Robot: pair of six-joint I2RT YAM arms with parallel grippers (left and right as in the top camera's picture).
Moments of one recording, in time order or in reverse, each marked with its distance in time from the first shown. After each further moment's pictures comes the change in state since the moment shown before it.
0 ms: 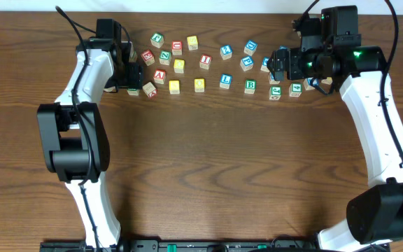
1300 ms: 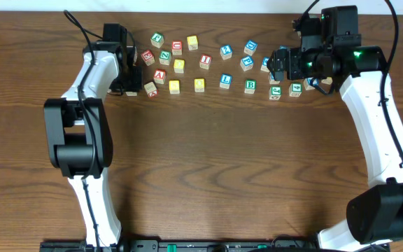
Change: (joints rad) left arm -0.014 0.029 -0.004 -0.005 0.000 -0.042; right arm 0.000 0.000 0.000 0.000 0.000 0.000
